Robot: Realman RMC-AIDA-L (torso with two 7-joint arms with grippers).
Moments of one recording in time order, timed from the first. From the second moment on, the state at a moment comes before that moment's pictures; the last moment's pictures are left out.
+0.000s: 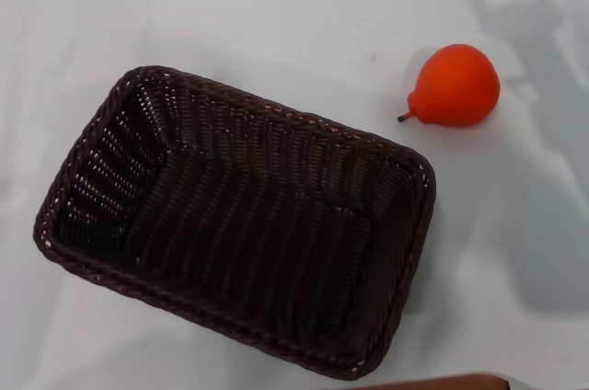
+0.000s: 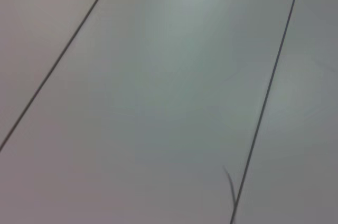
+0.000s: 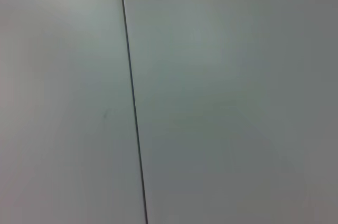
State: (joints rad) left arm -0.11 -2.16 -2.87 -0.18 1.10 -1.81 2.37; right arm 0.28 2.10 1.94 0.13 -0.28 1.62 0.46
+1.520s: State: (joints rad) left arm -0.20 -2.16 -2.35 -1.98 2.27 -1.83 0.68; right arm 0.30 2.09 1.97 0.14 -0.27 1.61 0.62
